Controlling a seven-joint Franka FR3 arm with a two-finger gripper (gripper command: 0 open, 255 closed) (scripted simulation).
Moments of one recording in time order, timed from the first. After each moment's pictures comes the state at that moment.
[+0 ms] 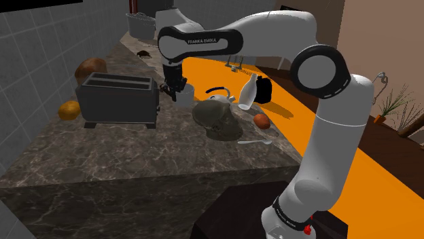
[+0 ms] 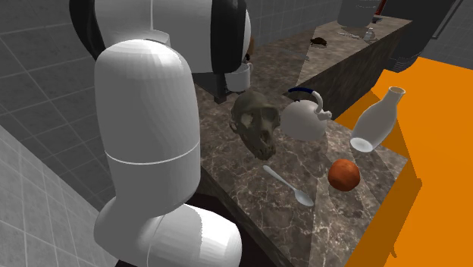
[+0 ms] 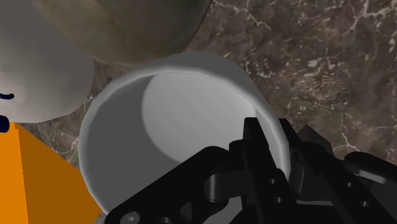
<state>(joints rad) -0.05 0.29 0.26 -1.57 -0.23 1.77 0.25</state>
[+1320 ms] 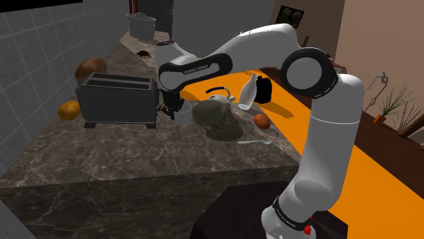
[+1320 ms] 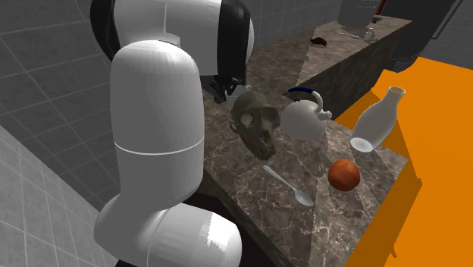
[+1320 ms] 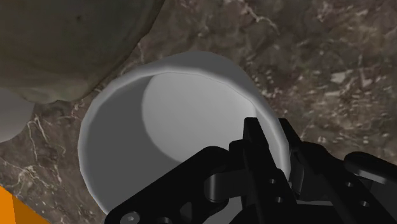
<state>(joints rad) -0.05 0.36 0.24 -1.74 -0.26 2.00 0.30</state>
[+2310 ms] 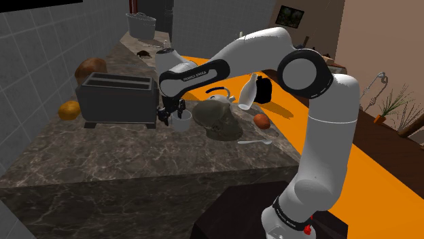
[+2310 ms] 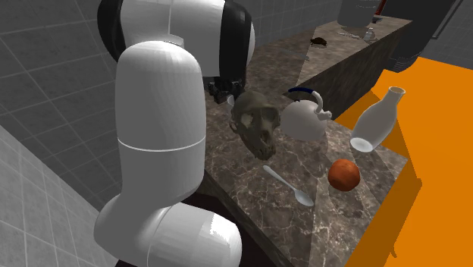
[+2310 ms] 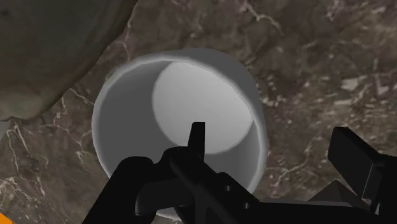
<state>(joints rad) -0.05 0.39 0.24 -1.77 -0.27 2.06 0.31</state>
